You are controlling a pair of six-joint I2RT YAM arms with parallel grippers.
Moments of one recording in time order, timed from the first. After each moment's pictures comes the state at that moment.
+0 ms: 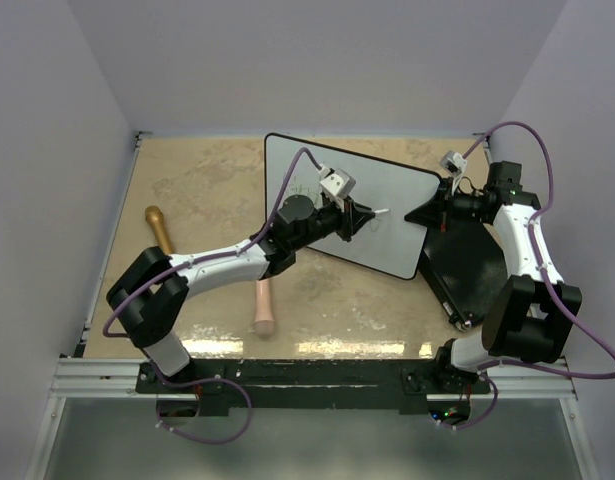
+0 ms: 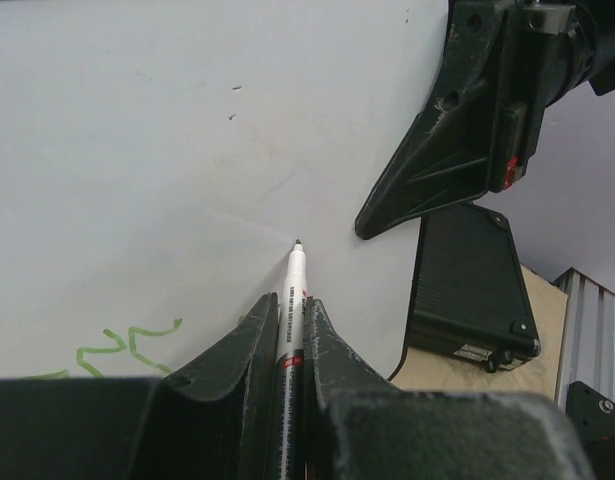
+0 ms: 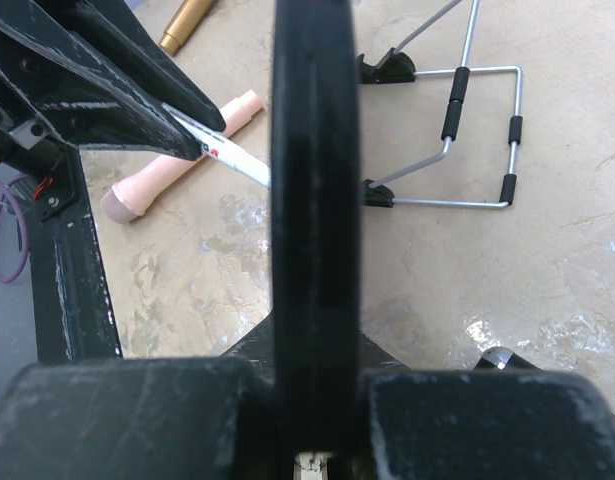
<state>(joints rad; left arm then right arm) -0.87 1.66 1.06 0.61 0.13 -0.26 -0.23 1.46 1.19 -0.81 -1.24 -0.69</state>
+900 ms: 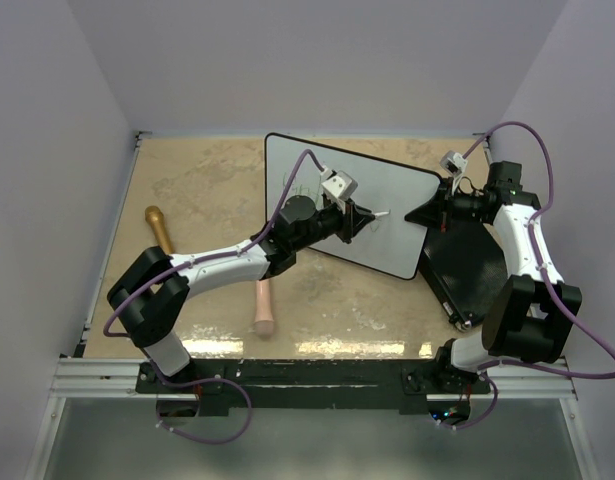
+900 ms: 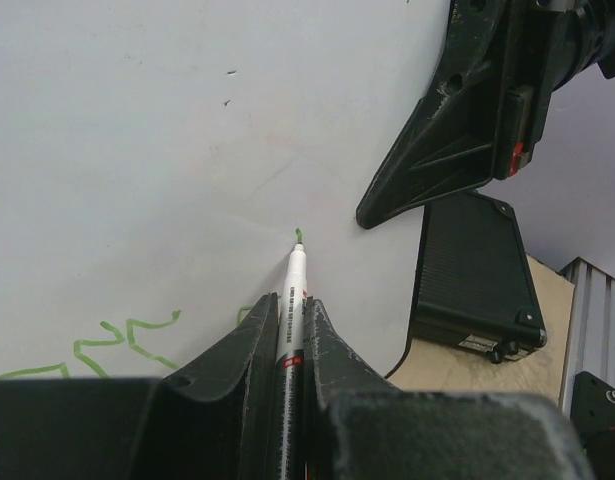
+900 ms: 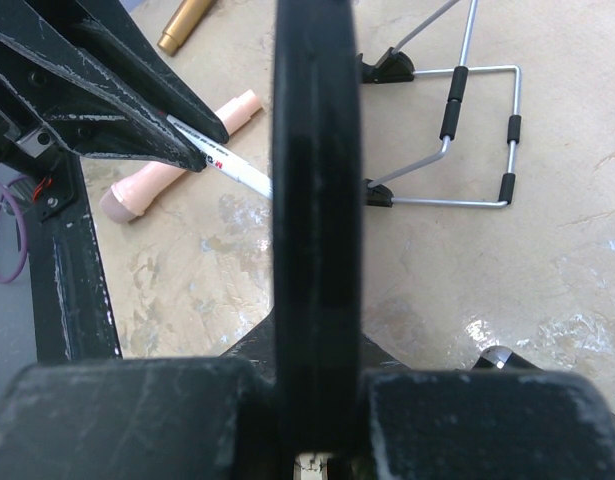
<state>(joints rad) -0.87 1.67 1.06 0.58 0.13 -0.24 -0.23 1.46 1.19 -0.81 -1.24 -0.69</state>
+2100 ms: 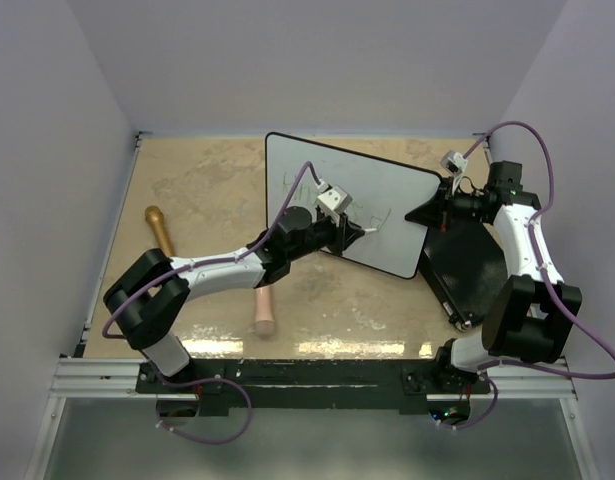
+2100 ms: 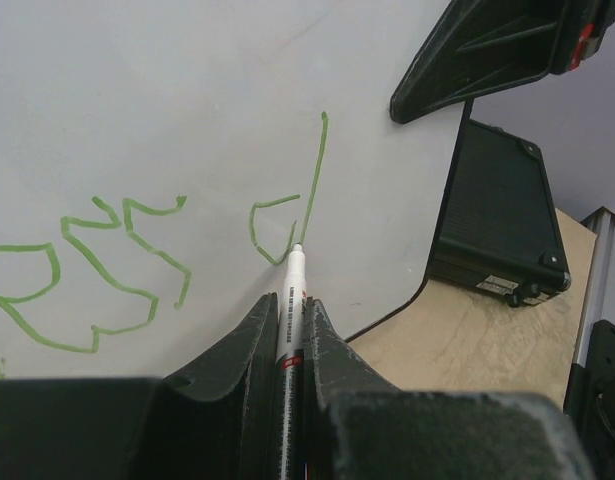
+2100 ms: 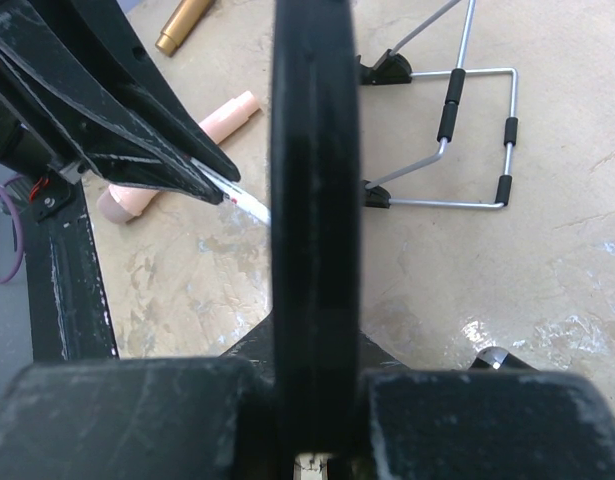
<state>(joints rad) -0.87 1.65 0.95 0.57 0.13 -0.24 -0.23 1.46 1.19 -0.81 -1.24 -0.69</state>
